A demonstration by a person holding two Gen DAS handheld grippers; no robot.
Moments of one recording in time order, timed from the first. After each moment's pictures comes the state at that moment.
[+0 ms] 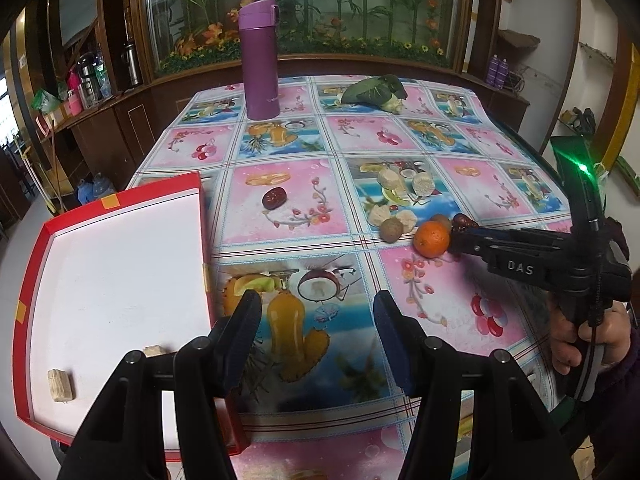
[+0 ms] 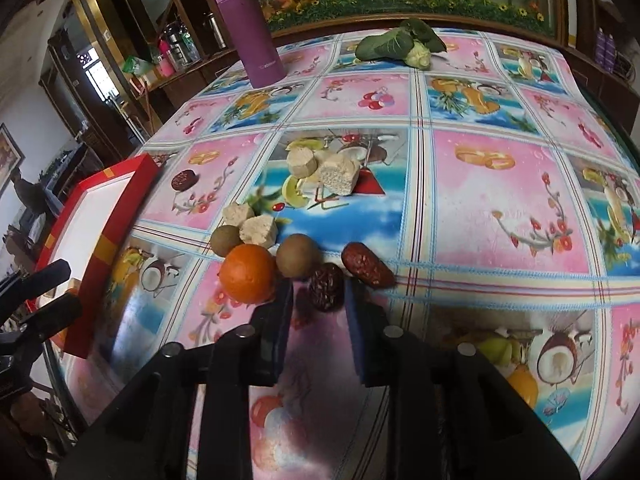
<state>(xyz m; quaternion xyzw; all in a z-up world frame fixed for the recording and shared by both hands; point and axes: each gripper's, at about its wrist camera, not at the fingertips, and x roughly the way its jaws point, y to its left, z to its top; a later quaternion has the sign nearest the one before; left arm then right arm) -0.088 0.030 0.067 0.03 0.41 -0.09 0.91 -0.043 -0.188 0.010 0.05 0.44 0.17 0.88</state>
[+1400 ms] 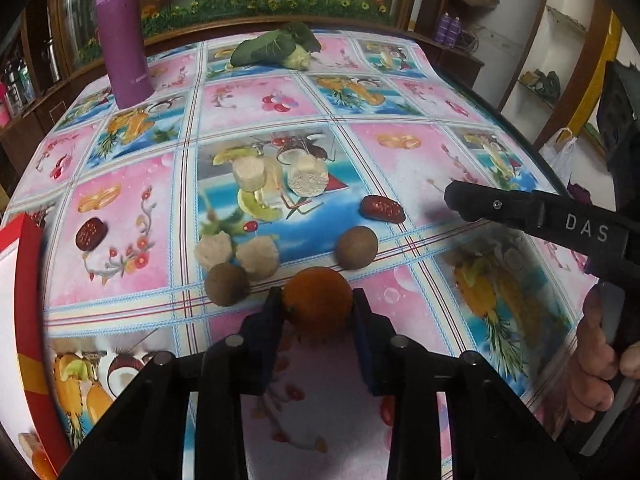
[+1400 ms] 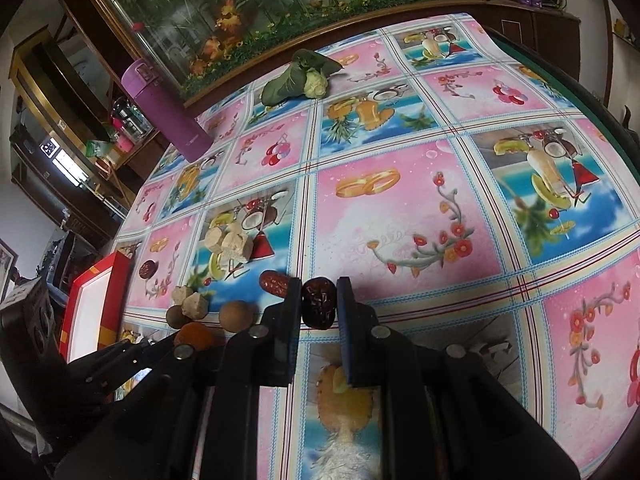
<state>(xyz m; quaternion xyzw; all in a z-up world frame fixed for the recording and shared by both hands) -0.014 -0.076 0.019 0.03 0.47 -0.19 0.86 -0.029 -0.274 0.027 0.18 0.43 0.10 0.88</state>
